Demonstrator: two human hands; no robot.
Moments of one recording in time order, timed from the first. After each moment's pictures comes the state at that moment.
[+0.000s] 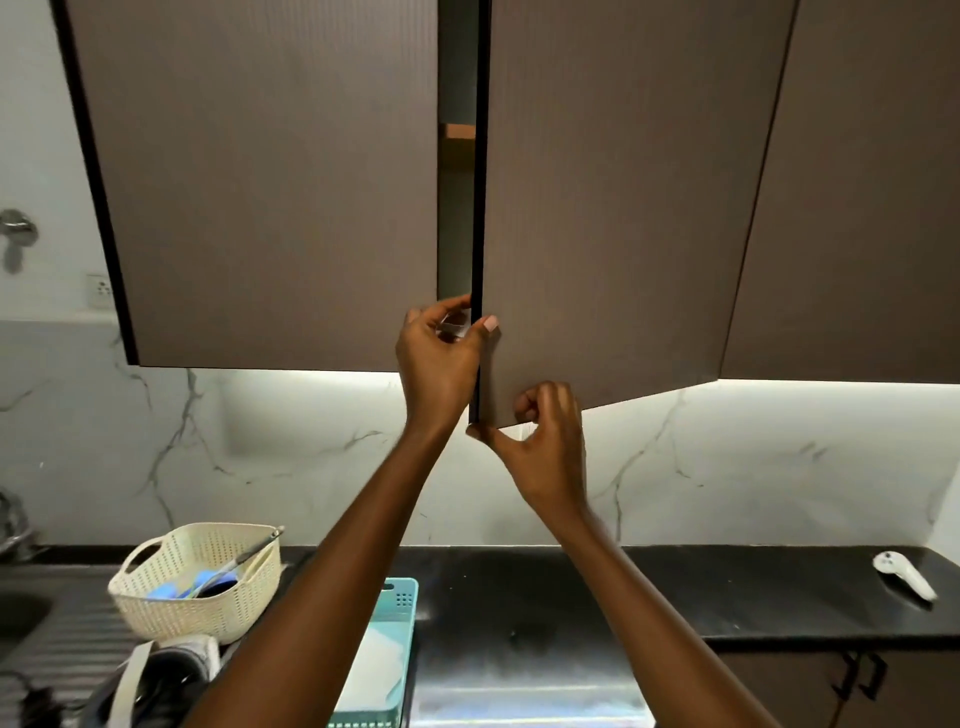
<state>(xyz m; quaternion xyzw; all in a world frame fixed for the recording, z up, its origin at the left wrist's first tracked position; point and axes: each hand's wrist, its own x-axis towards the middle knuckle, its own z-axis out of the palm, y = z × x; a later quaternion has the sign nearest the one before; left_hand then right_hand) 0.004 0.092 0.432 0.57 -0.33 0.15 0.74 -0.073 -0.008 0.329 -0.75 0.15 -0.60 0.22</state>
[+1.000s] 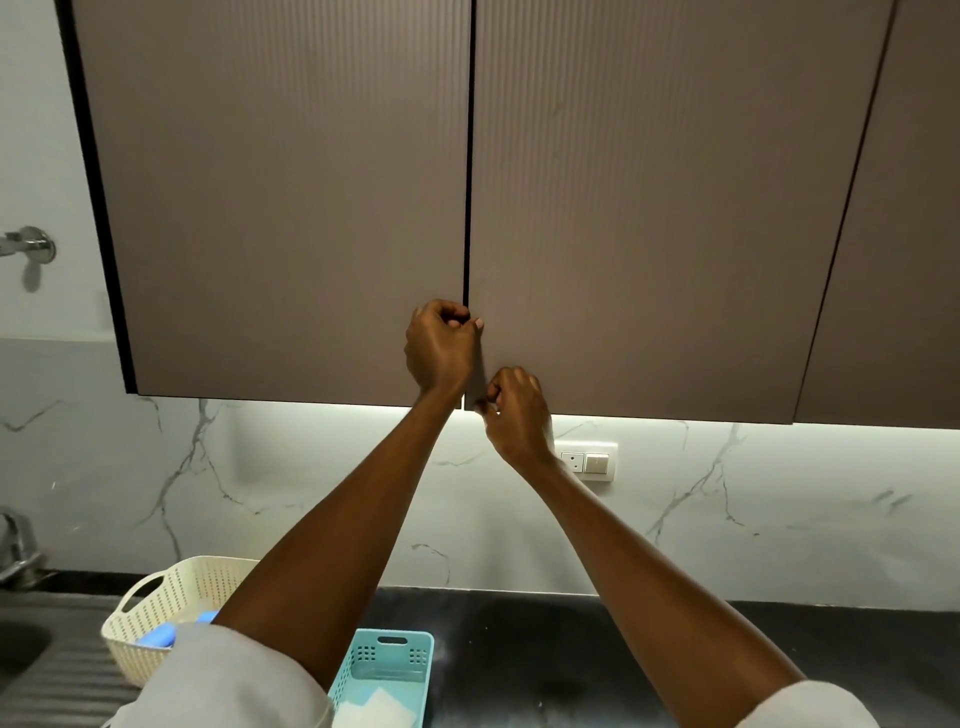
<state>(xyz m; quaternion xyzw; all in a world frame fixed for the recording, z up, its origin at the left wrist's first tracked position) 0.157 0.002 0.452 0.65 -0.25 0.23 0.68 0.095 -0.096 0.363 -0.84 0.14 -0.49 0.17</state>
